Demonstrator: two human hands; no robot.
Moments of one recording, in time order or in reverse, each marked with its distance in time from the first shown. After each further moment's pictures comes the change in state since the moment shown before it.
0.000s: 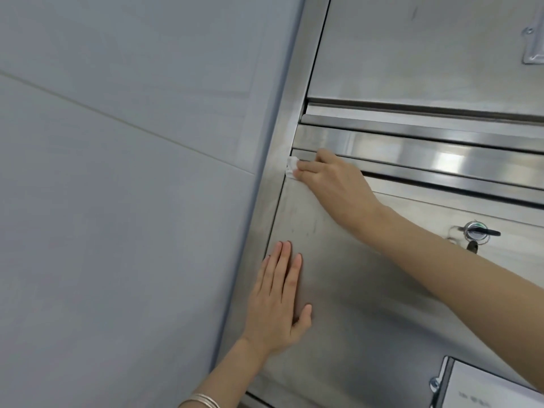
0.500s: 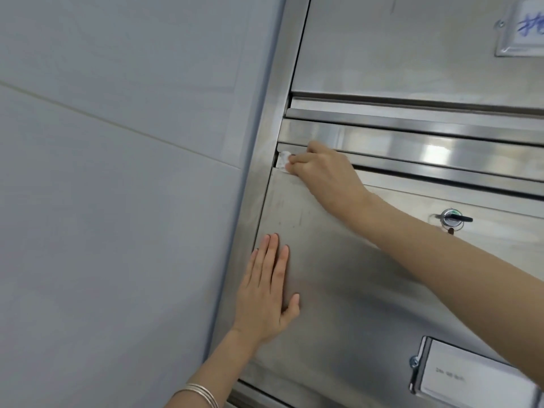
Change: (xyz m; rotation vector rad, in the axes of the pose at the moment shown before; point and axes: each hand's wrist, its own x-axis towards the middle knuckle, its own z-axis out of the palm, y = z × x) left_hand -0.001 -0.003 0.003 0.030 -0.043 -0.009; right_hand -0.004 0.005 -0.008 -0.005 -0.026 0.034
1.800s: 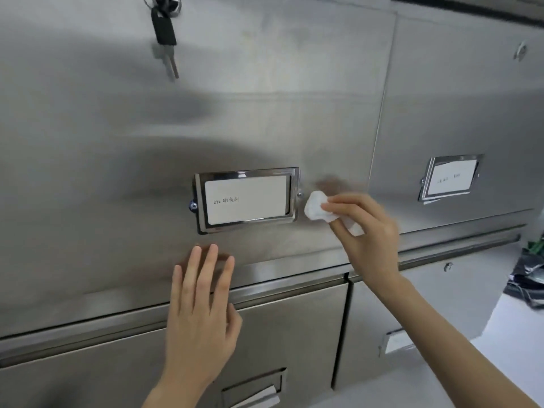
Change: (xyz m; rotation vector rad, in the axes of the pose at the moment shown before) left_hand -0.139 0.204 0.015 -0.292 -0.342 0.176; right_hand -0.437 -0.001 0.029 0.348 0.328 0.855
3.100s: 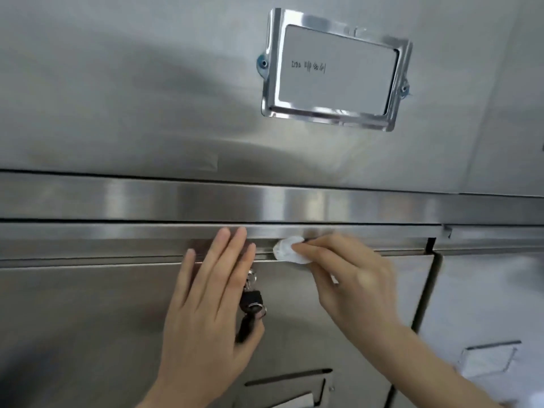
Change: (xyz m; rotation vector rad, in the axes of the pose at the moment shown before) left_hand -0.081 -0.029 0.064 -0.101 0.190 0.034; right_hand -0.138 -0.043 0.104 -0.089 -0.063 -0.265
